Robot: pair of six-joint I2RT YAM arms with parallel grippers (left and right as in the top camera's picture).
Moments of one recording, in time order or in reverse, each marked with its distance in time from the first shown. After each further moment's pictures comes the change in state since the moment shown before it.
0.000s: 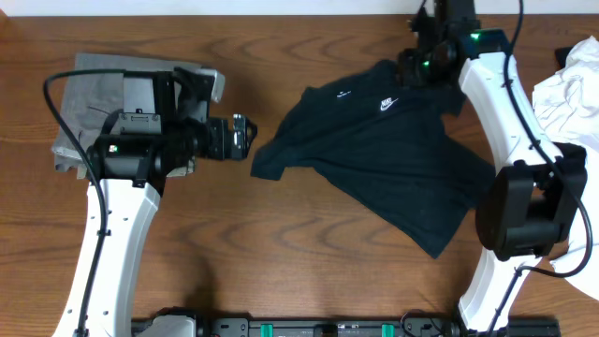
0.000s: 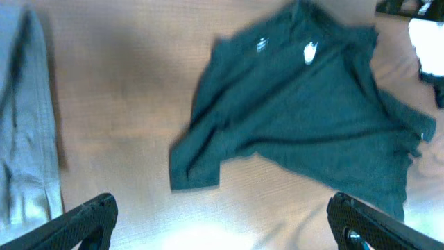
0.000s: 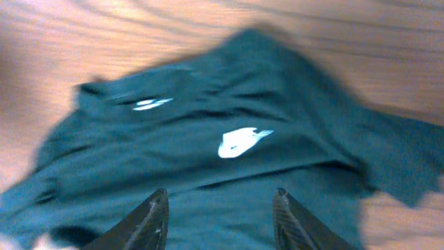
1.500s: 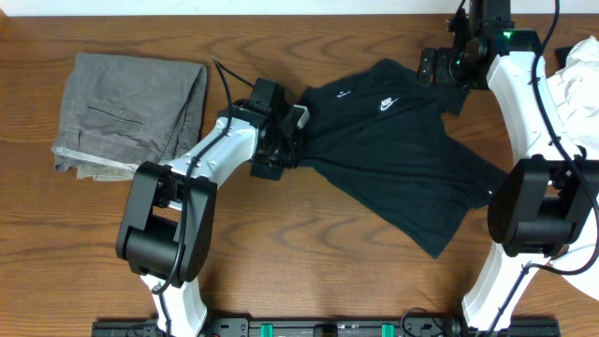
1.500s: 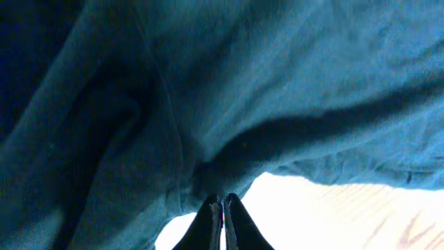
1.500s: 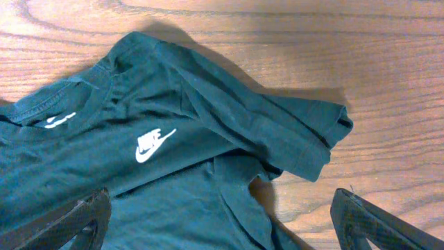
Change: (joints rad) left arm -0.279 0.631 0.000 0.239 0.000 -0.035; right arm -0.107 0.010 0.000 -0.014 0.078 -0.010
